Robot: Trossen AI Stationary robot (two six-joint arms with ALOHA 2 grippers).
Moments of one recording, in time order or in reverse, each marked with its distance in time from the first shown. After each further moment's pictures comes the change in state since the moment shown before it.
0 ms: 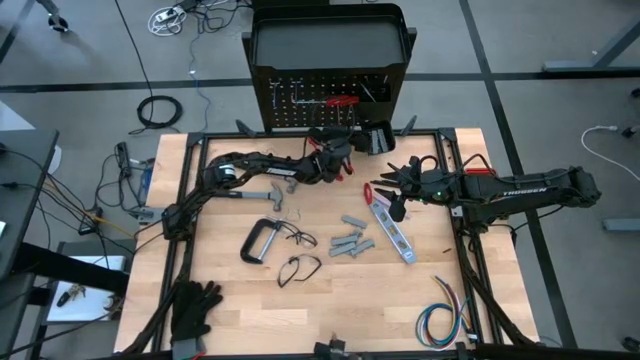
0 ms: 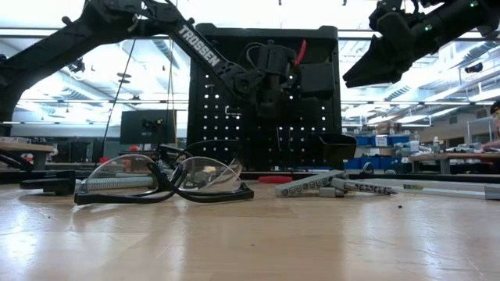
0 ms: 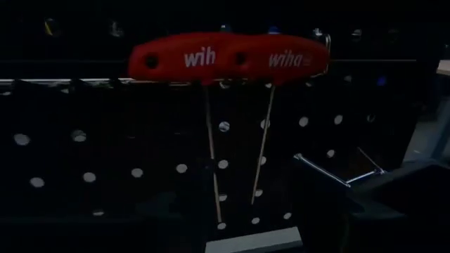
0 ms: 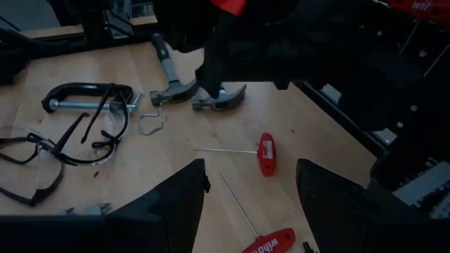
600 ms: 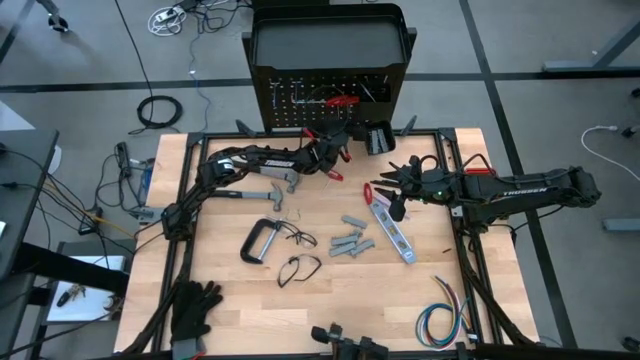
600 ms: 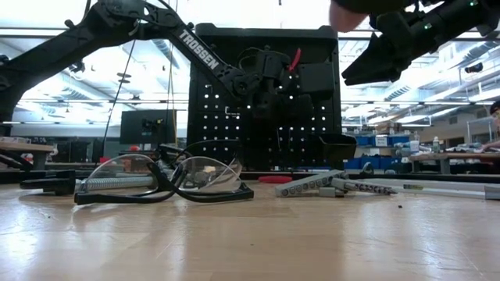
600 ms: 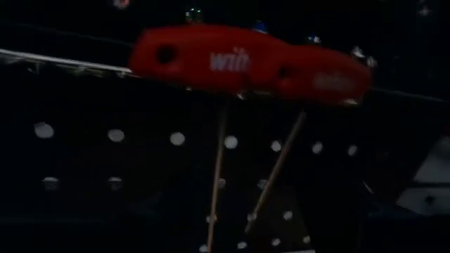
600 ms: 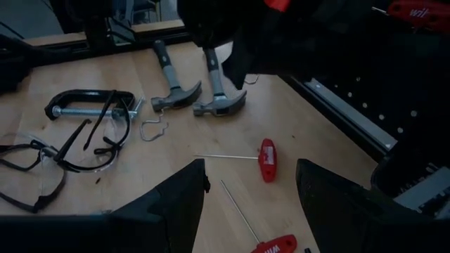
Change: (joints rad) left arm 0.068 0.000 0.024 -0.043 0.117 -0.190; right arm 0.000 -0.002 0.000 0.019 0.000 -0.004
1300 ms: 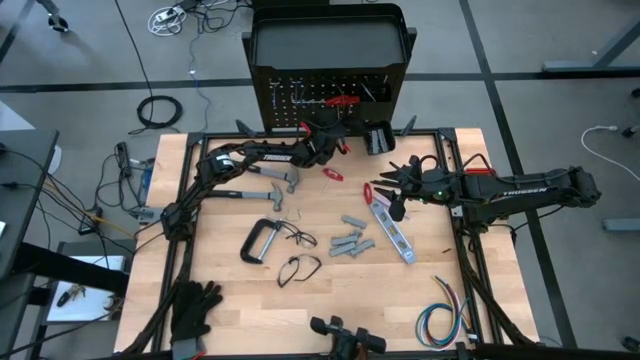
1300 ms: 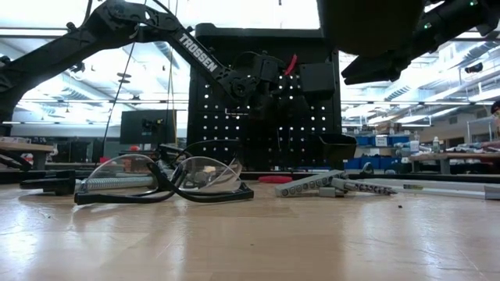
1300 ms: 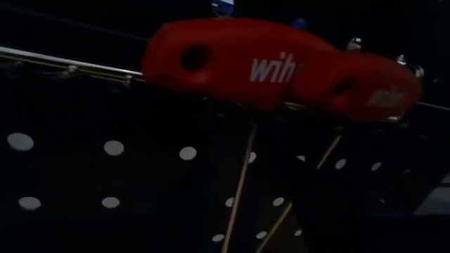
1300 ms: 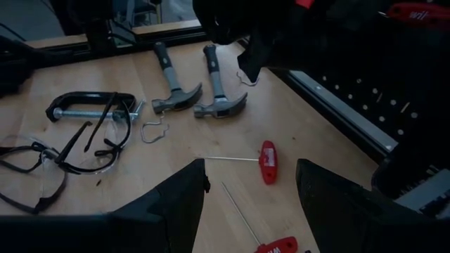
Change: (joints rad) left arm 0.049 0.000 0.015 -0.042 0.088 -0.075; right arm 0.000 0.000 0.000 0.006 0.000 0.000
